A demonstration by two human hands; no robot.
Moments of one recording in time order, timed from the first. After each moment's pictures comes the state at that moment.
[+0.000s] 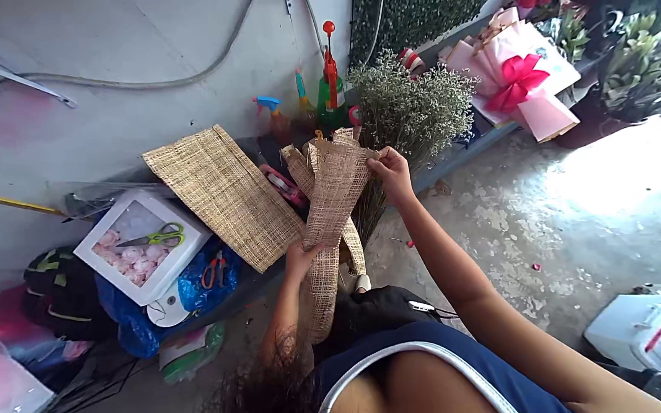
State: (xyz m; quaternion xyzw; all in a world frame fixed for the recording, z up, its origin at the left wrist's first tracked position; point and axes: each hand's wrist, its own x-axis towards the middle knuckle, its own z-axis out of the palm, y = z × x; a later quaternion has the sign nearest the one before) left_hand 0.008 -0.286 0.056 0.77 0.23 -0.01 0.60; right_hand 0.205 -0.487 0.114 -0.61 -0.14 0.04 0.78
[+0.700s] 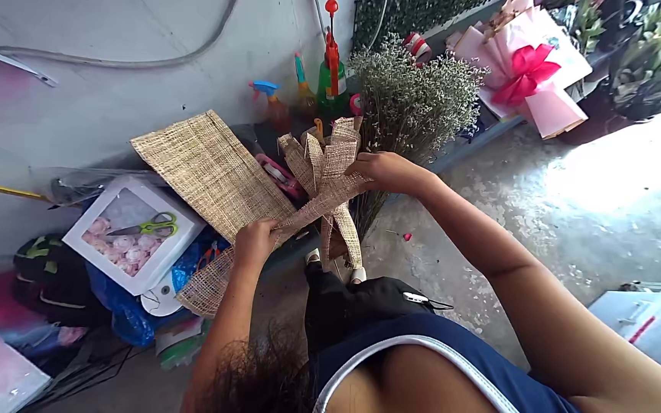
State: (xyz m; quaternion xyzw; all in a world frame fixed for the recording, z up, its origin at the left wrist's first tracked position) left_hand 0.015 -0.220 0.121 0.97 0.09 -0.04 0.20; right_hand 0.221 -0.492 0.180 -0.82 -0.53 0.16 0.15
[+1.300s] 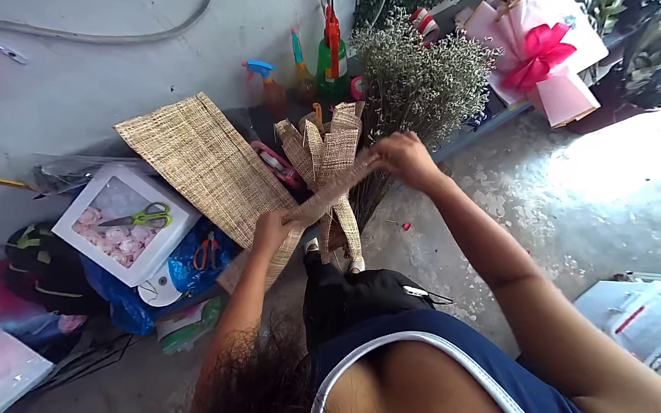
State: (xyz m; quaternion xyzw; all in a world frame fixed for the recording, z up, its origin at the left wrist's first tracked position) left_hand 0.036 -0.228 0.082 0.93 0.13 -0.09 0.35; right_hand 0.222 -0.528 0.148 -0.84 -0.43 0.00 0.32
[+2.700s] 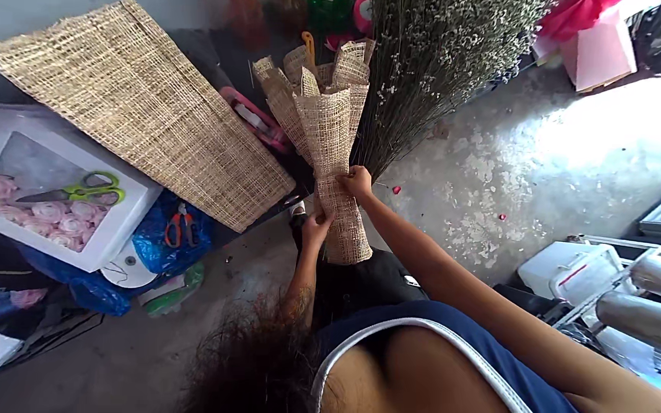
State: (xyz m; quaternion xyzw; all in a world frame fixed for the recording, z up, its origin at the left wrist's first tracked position) left_hand 0.015 -0.325 -0.065 0.71 0.36 -0.18 0.58; right_hand 0.175 -0.437 -0.077 -0.85 0.08 0.29 0.43
